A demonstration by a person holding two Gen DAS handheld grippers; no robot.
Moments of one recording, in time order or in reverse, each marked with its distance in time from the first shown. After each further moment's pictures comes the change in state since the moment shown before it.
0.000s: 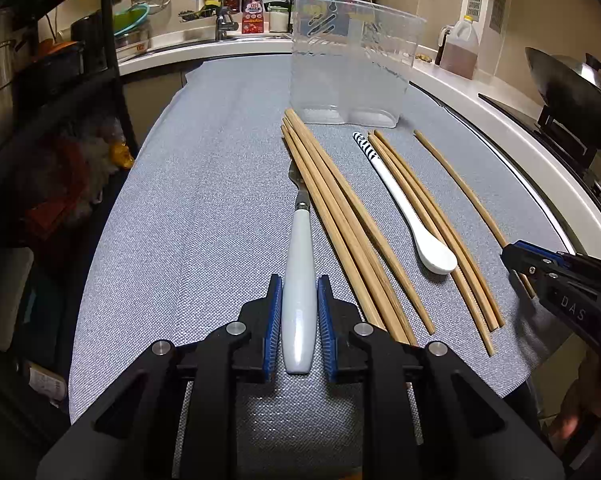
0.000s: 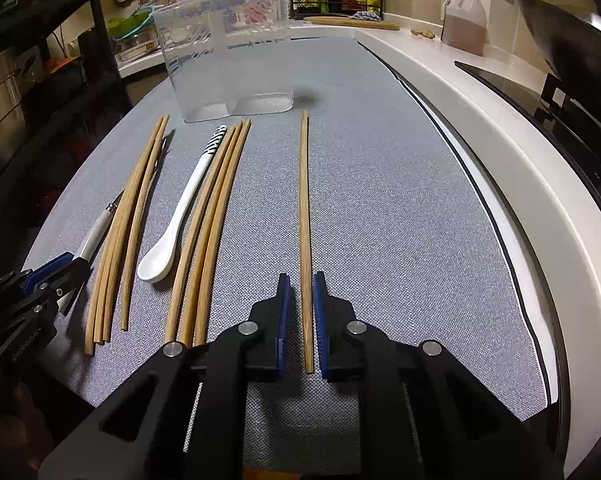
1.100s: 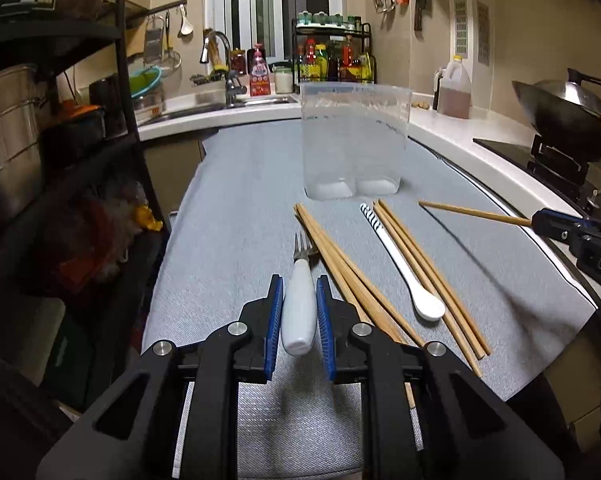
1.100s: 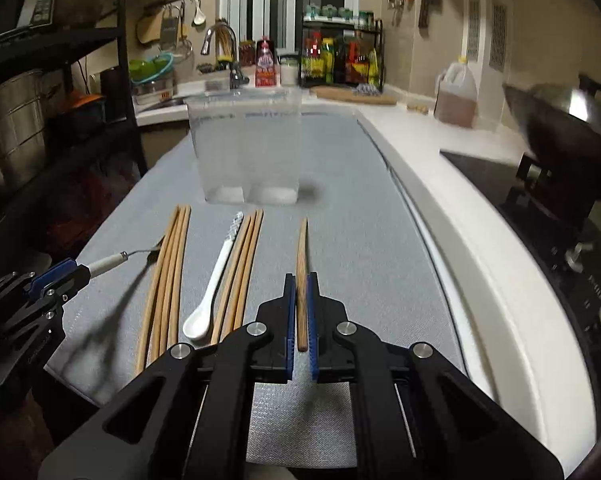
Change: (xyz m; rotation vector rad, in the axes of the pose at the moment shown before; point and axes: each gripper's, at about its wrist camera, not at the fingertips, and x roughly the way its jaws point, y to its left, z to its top) left arm -0.051 -0.002 0.018 0.065 -0.217 0.066; right arm -0.075 0.013 0.022 -0.071 -0.252 -0.036
